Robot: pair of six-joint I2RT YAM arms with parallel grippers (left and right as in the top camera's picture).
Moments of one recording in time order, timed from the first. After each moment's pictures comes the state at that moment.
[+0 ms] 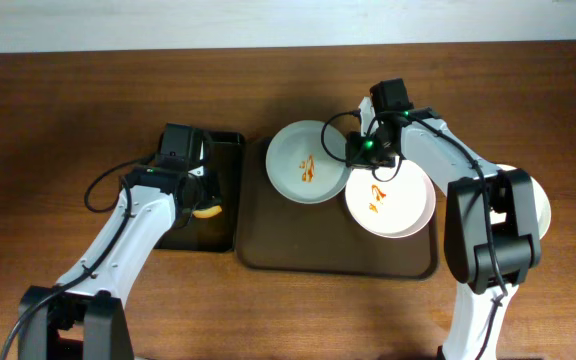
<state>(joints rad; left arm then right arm) -0.18 1.61 1.07 -0.65 -0.01 -0.29 0.18 2.12 1.50 -0.65 -0.33 0.21</state>
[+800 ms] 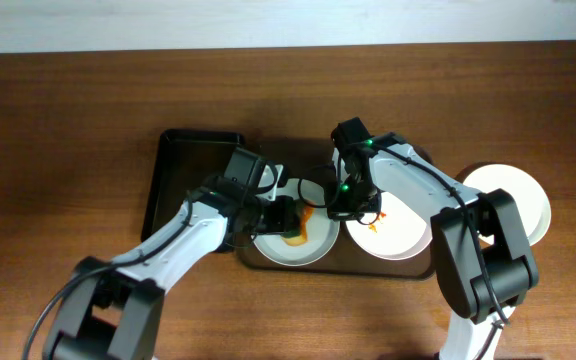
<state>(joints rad) -0.45 1.68 0.96 -0.39 0.50 -0.43 0.37 1.99 1.34 -0.90 -0.27 0.29</state>
